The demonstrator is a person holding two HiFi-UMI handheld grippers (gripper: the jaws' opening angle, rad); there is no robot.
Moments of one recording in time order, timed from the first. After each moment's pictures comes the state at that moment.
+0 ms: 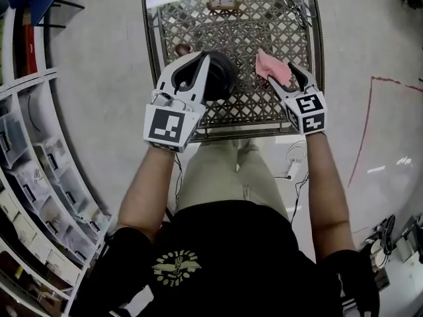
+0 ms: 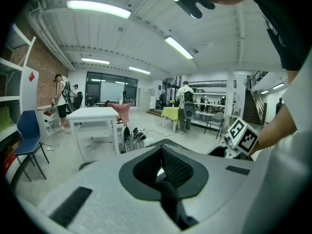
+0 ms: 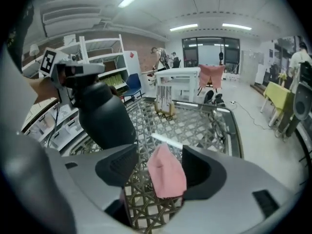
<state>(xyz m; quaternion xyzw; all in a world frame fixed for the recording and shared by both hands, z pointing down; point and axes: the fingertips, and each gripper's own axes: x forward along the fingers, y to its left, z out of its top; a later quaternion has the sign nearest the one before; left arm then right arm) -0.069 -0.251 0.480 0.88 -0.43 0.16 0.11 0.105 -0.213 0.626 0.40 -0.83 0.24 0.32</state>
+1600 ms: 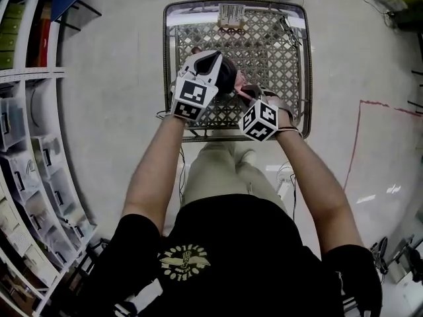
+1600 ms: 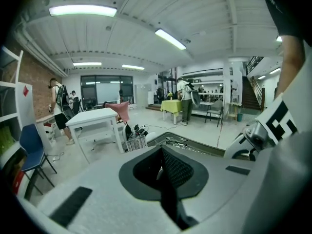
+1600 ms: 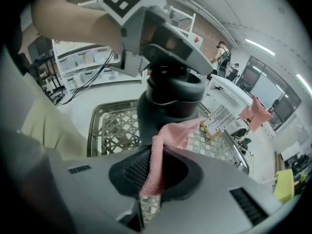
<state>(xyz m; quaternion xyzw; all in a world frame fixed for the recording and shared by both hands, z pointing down) -0.060 -0.246 0.501 0.88 -0.41 0.23 0.07 -0.008 -0.141 0.604 0.18 -0.85 0.00 0.49</state>
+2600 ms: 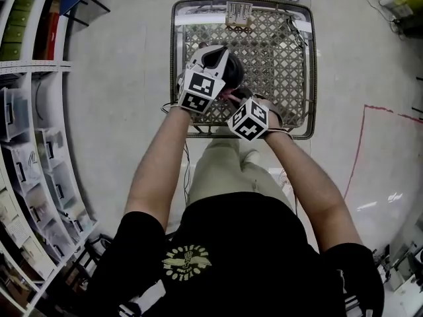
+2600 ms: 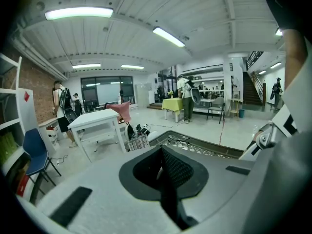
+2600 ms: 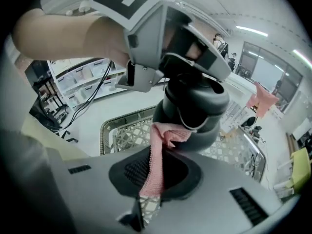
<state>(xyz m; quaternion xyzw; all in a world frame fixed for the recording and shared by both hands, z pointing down) -0.063 -0.250 0.506 0.87 -0.42 0.24 0.06 -0.056 -0.115 0.603 0.17 -0.87 0.08 0.46</state>
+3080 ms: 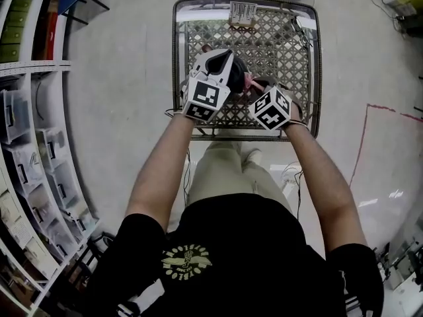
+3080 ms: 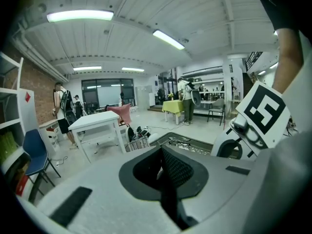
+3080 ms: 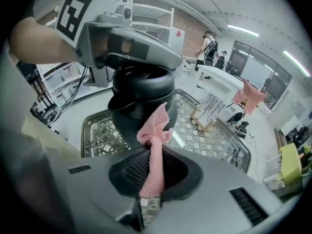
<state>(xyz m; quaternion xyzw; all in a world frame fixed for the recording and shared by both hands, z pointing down) -0.060 -0.249 0.501 0.87 -0.43 0.23 0.05 0.001 -0.177 0.603 0.23 -0.84 0.08 0.48</state>
